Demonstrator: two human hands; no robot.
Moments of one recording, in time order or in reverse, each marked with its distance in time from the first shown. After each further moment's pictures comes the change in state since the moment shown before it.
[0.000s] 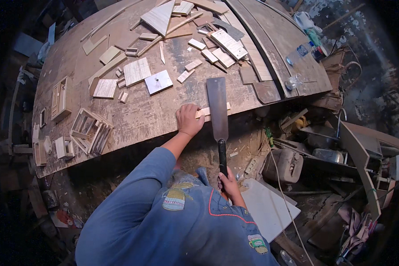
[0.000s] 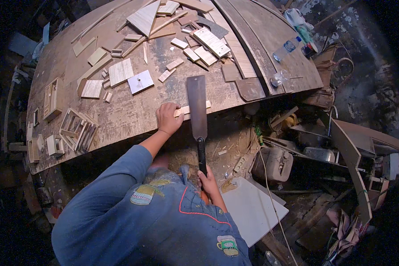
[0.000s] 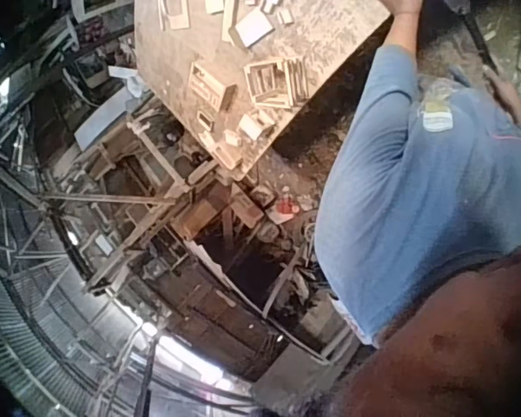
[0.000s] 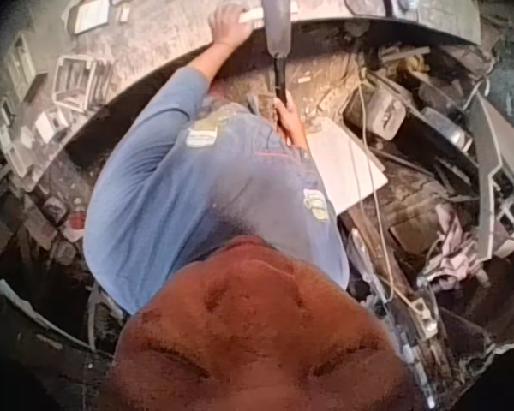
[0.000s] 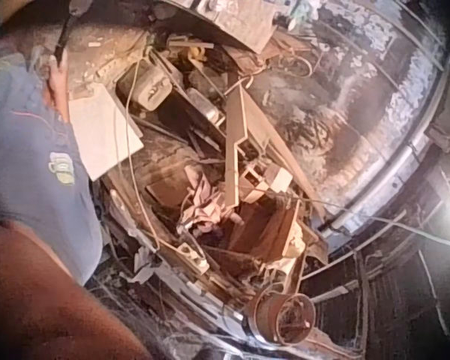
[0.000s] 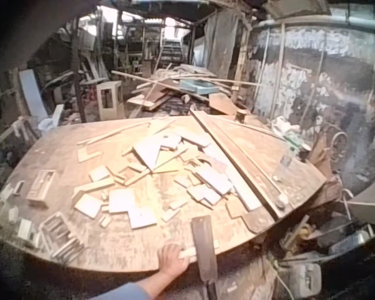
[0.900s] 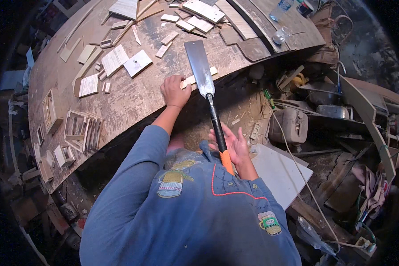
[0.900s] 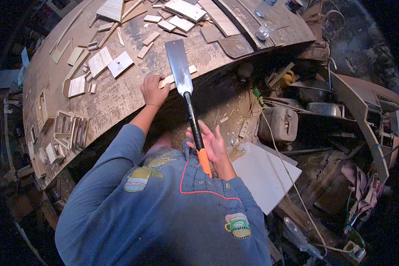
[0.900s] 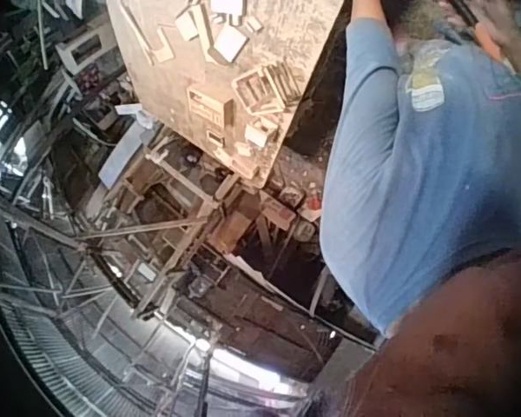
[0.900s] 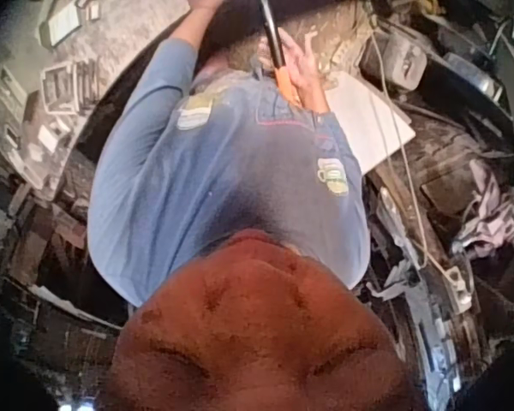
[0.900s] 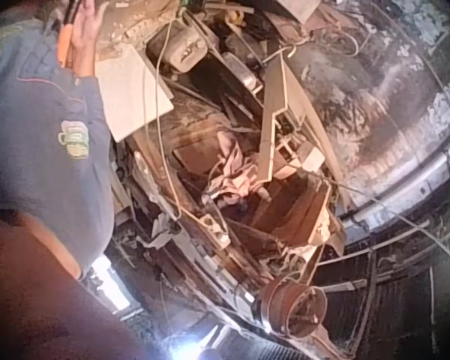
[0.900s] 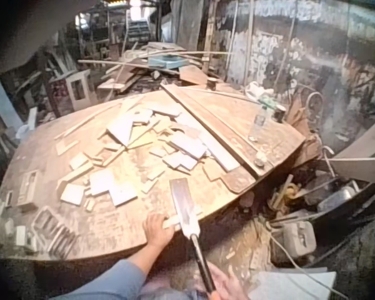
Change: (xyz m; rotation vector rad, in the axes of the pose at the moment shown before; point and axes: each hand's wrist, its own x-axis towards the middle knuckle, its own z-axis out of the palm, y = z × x) left_hand -0.003 -0.005 0.006 0.073 -0.002 0.009; right_hand -0.001 -0.029 0.005 0.962 -0.318 0.037
